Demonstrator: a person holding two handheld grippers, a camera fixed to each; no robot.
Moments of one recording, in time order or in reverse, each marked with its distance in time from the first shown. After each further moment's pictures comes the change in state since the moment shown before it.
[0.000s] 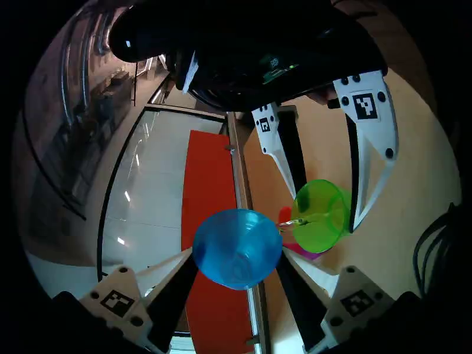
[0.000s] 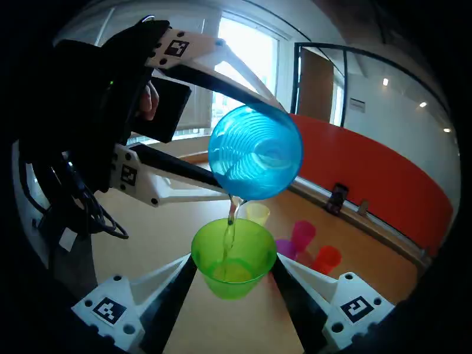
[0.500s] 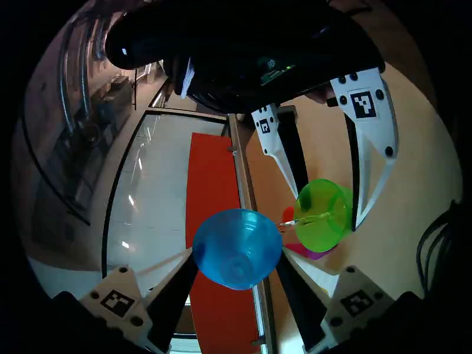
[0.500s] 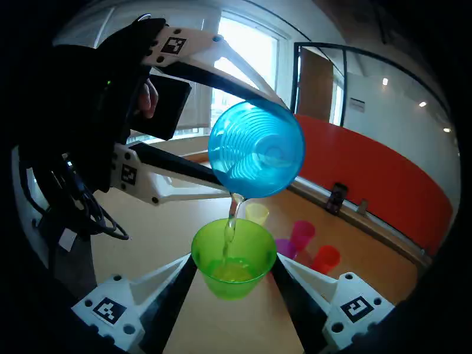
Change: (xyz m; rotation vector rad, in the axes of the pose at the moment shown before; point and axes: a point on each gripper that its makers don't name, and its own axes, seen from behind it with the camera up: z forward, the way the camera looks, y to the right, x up) left arm 0.002 -0.004 0.002 0.020 0.007 0.029; right arm 0.000 0.001 0.000 -0.002 -0.001 0.001
